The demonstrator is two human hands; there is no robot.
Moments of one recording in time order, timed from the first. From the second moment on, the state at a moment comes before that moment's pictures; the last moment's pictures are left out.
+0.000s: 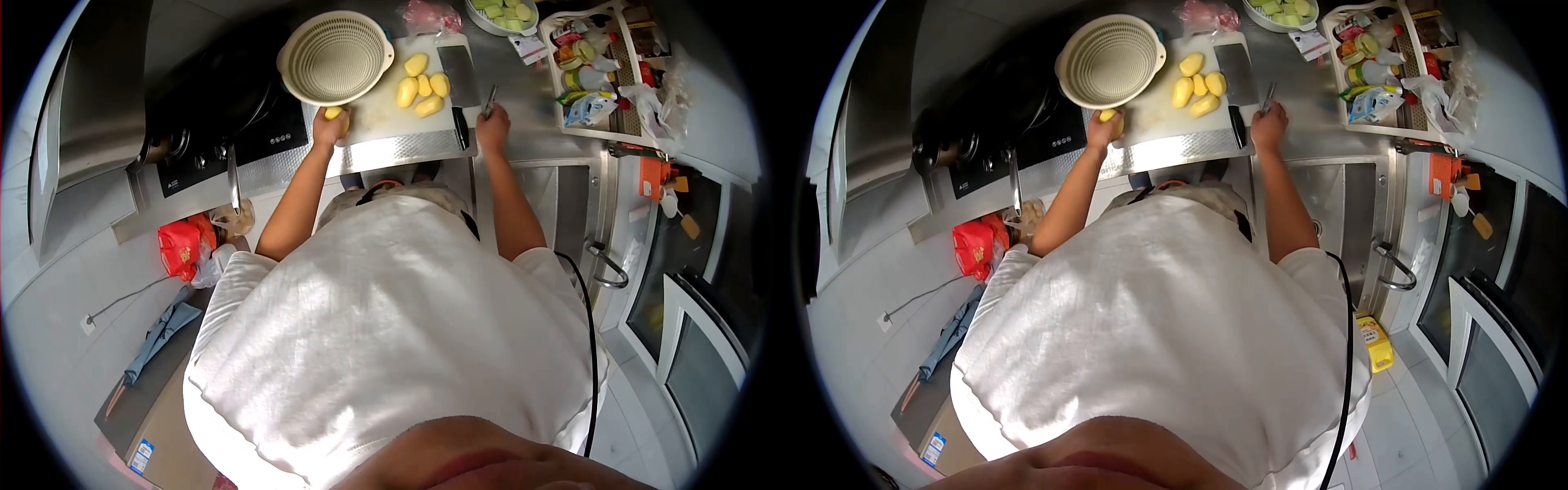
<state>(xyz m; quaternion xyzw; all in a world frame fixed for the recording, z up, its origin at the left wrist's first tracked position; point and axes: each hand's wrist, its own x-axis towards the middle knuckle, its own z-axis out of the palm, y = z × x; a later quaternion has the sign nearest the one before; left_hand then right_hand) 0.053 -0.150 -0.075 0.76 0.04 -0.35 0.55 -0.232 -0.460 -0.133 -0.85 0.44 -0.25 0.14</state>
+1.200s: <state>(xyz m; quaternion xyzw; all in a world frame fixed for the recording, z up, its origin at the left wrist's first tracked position) 0.000 -0.163 -0.077 0.87 -0.15 -0.28 0.38 -0.202 -0.289 -0.010 -0.74 0.44 0.03 0.50</state>
